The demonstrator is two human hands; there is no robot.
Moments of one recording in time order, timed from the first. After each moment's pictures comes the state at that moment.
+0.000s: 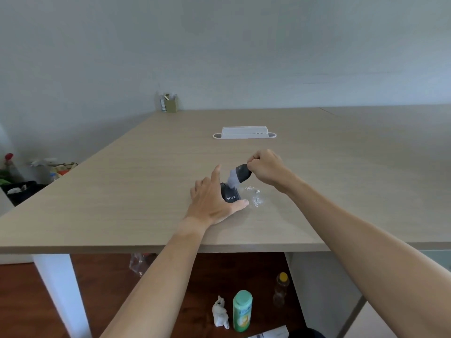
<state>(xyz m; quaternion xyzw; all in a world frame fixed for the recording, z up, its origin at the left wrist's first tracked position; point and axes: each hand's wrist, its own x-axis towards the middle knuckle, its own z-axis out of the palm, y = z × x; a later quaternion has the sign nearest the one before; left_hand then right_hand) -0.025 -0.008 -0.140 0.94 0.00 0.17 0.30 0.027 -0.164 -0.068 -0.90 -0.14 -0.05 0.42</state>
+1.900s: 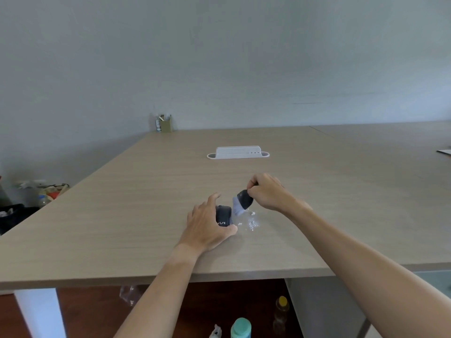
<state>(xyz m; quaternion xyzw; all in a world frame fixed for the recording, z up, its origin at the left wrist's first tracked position) -0.022 -0.002 -0.139 0.93 -0.05 0.14 0.34 0.022 -0.179 -0.061 -0.92 -0.13 -0.04 0.38</state>
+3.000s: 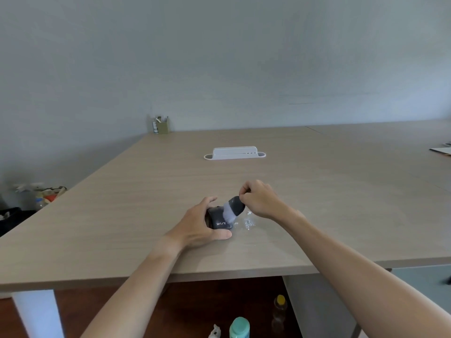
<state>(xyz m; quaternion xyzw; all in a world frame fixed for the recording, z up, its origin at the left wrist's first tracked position) -0.025 0.018 -0.126 0.92 -0.09 0.04 0.39 0.004 -0.176 -0.070 -0.91 -0.15 -0.04 0.39</state>
